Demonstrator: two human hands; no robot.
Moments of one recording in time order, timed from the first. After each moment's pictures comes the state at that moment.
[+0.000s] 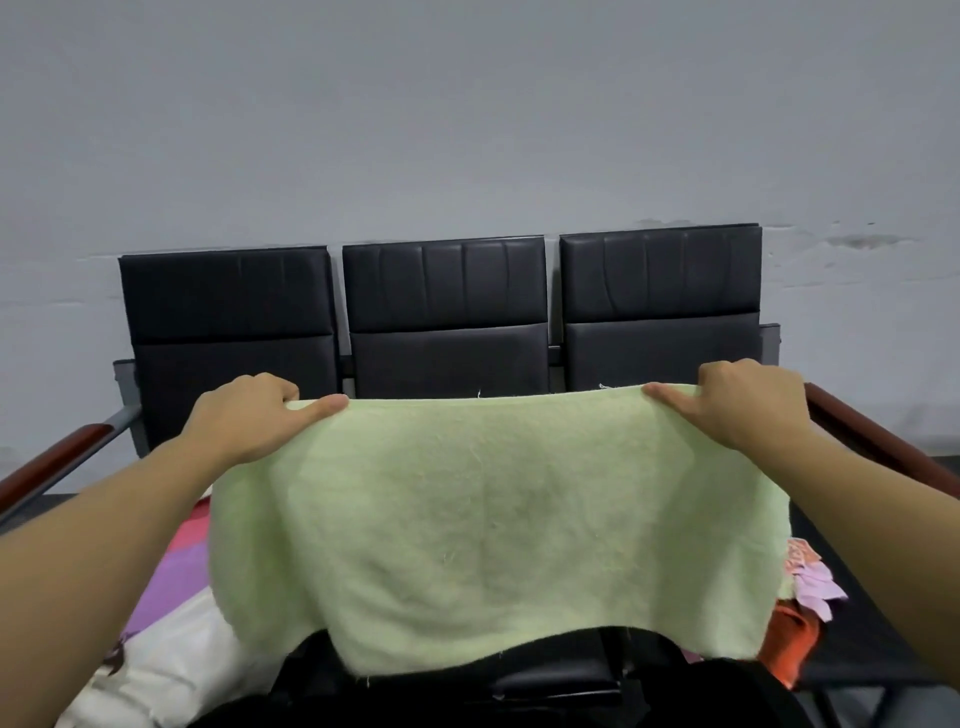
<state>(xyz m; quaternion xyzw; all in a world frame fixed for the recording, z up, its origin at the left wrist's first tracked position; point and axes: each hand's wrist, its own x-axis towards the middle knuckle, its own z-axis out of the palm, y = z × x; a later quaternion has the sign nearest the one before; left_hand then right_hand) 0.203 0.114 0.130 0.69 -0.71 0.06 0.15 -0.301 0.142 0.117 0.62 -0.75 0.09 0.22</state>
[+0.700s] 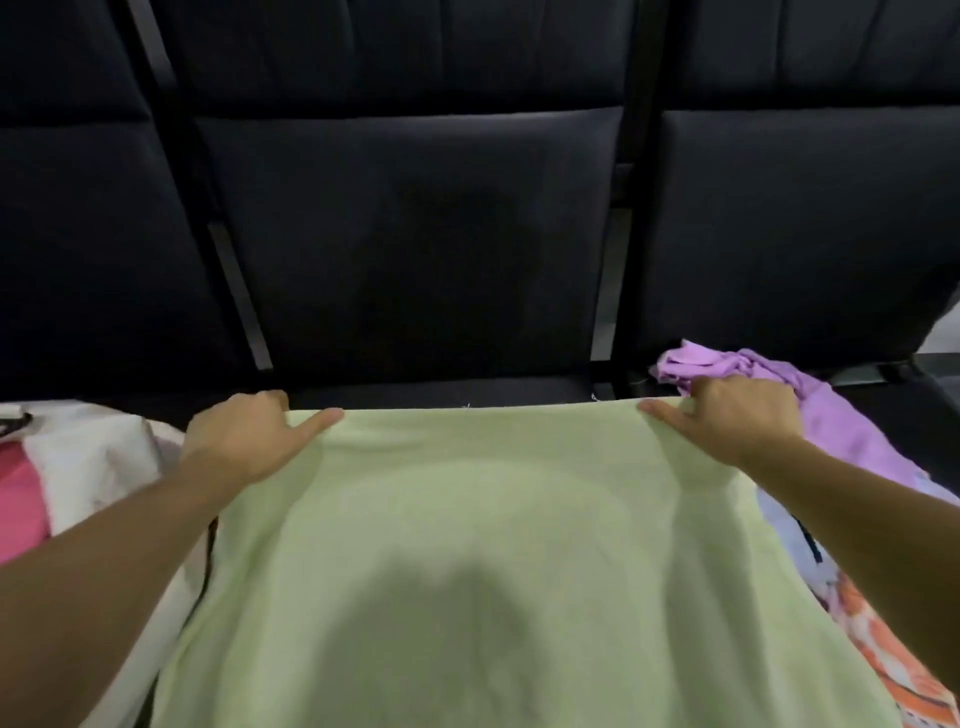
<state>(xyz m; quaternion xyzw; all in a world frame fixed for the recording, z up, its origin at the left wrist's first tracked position) 0.178 -0.159 -0.168 0.76 -0.64 -0.05 -0.06 -0.309 -0.137 -0.178 0.63 -0.77 -0.09 0.11</state>
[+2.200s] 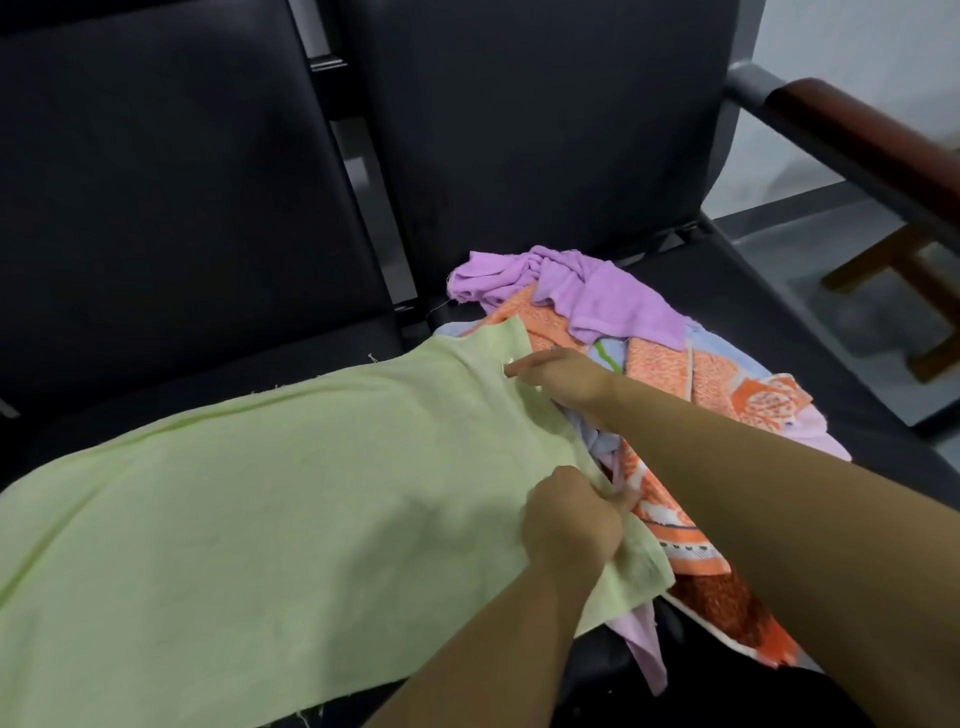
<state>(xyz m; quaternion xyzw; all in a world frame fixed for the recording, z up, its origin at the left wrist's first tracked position) -0.294 0.028 -0.267 0.61 -0.67 -0.44 0.03 -0.390 -0.077 -0.230 0.42 -0.71 0.27 -0.50</state>
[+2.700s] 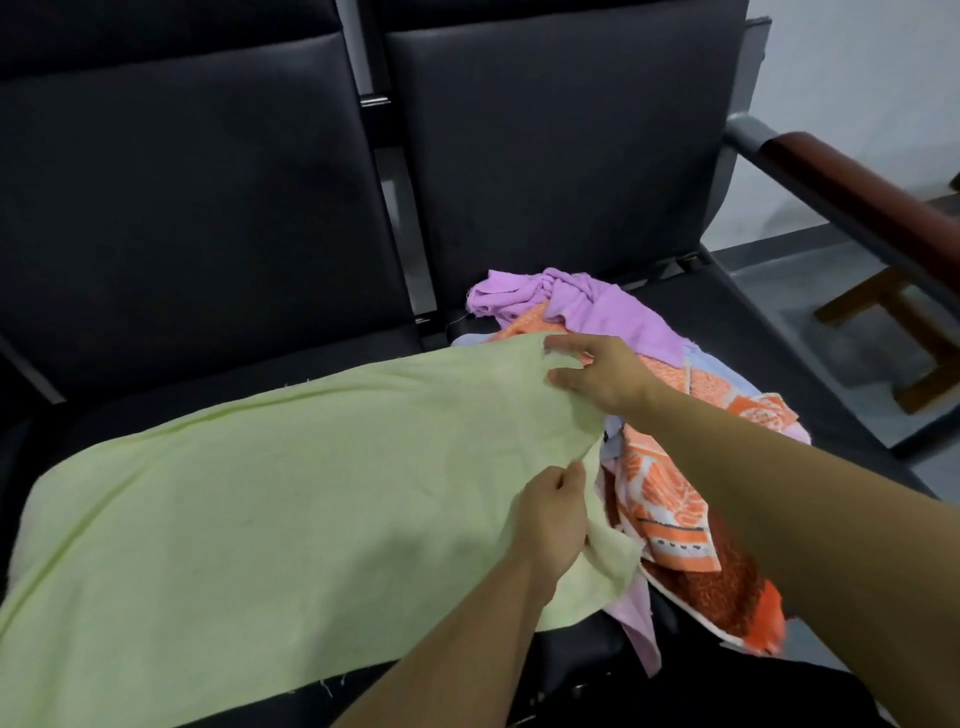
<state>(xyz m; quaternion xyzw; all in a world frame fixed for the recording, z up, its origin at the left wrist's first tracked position) -0.259 0.030 -0.258 0.57 -0.50 -0.63 0.17 -0.403 -0.054 -0.190 0.50 -0.73 0.29 -0.37</state>
